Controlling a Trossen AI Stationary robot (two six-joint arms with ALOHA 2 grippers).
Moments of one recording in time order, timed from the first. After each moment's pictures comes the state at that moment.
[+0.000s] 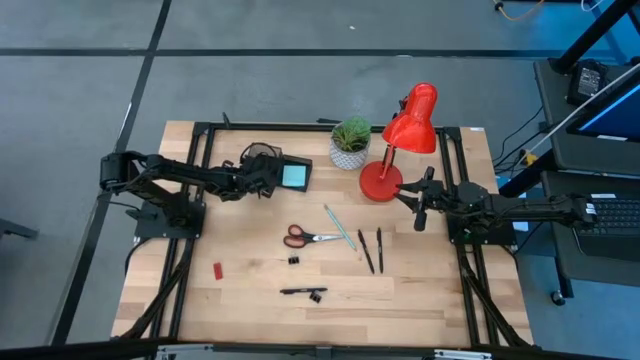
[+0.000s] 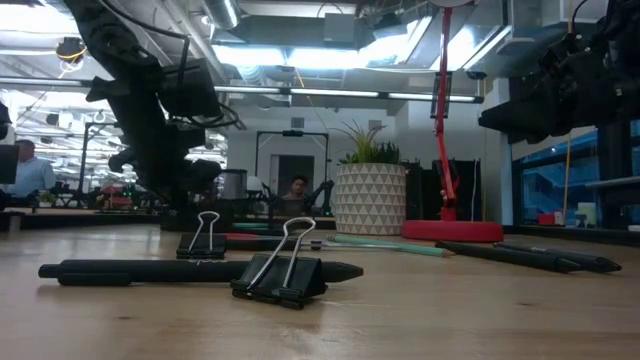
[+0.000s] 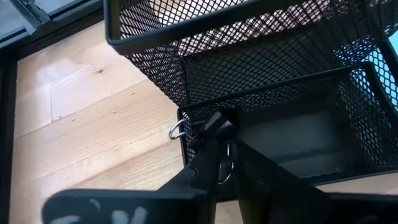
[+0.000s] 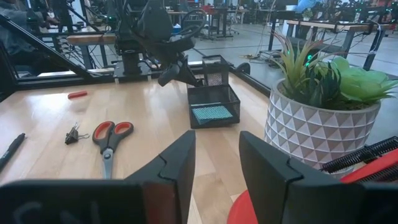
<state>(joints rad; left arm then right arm) 0.26 1.40 0.53 -0.32 -0.66 -0.78 -0.06 0.30 0.01 0.22 0.23 0.02</state>
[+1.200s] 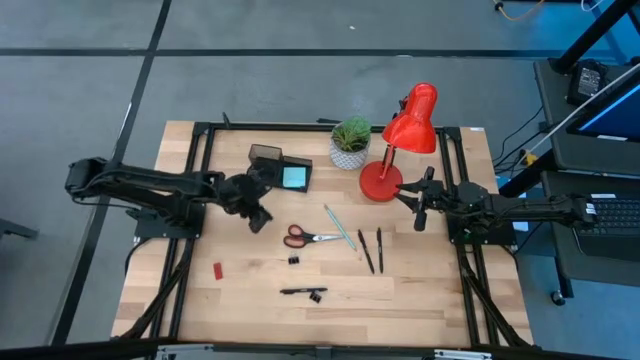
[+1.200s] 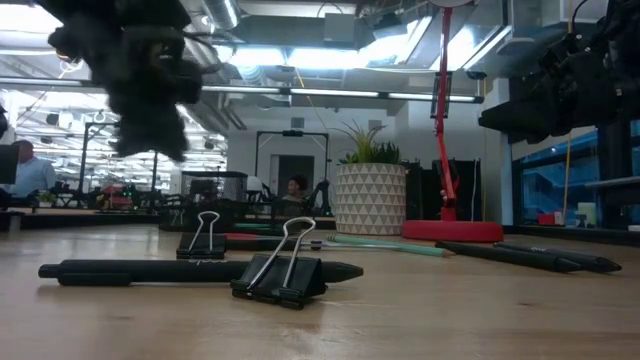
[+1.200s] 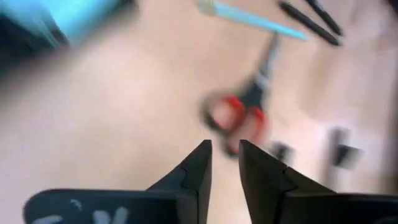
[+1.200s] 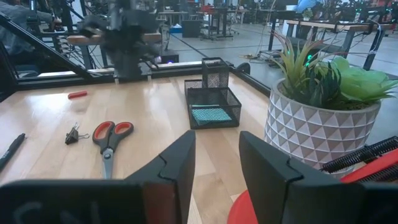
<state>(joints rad) 0.07 1.02 0.53 -0.33 0.11 -0.75 -0.06 0.30 0.01 0.22 0.23 0.02</state>
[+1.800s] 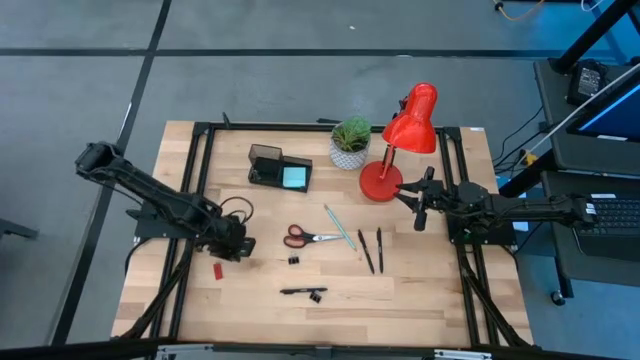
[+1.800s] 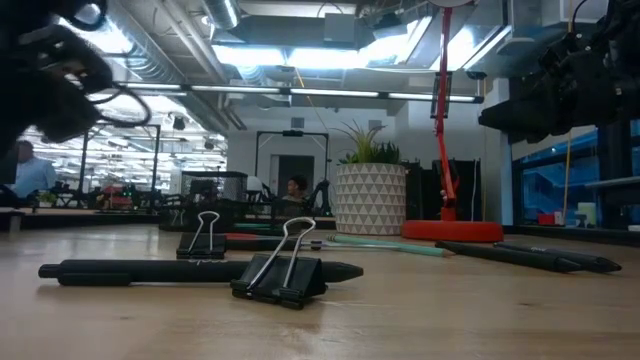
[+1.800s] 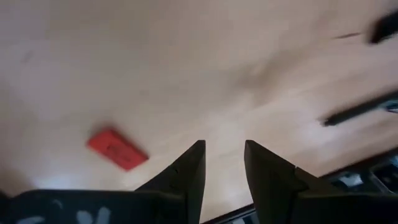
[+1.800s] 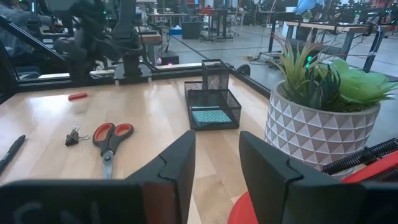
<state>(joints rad) -0.40 1.06 0.53 -0.61 0.23 -1.87 -0.06 0.30 0.01 0.23 0.23 0.02</state>
